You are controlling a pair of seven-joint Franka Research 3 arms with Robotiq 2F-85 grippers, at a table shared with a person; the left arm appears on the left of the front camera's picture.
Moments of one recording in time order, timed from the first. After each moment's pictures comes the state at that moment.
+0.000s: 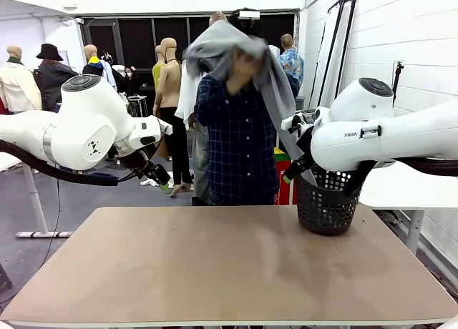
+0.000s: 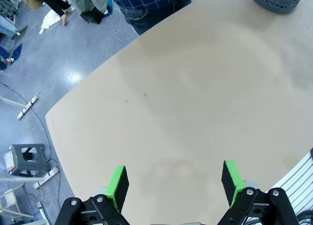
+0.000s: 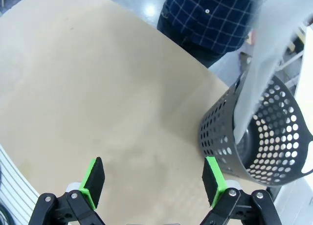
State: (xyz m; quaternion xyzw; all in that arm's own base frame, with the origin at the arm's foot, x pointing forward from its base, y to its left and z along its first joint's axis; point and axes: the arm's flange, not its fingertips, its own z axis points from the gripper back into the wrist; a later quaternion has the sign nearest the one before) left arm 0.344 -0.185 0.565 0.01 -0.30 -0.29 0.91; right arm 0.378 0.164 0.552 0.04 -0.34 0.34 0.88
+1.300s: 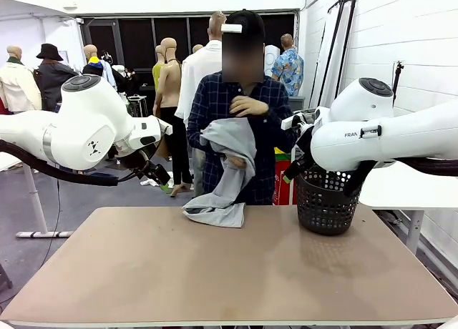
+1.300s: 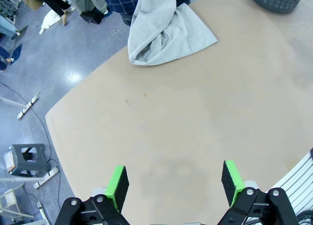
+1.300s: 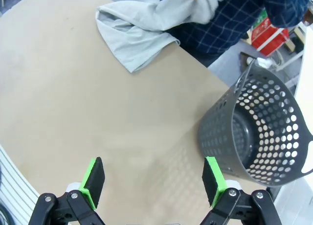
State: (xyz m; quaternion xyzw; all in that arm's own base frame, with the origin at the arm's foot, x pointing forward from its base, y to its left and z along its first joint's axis) left arm 0.344 -0.185 0.565 0.01 -0.30 -0.29 0.91; right arm 0.378 0.164 0.552 0.04 -0.34 0.34 0.88
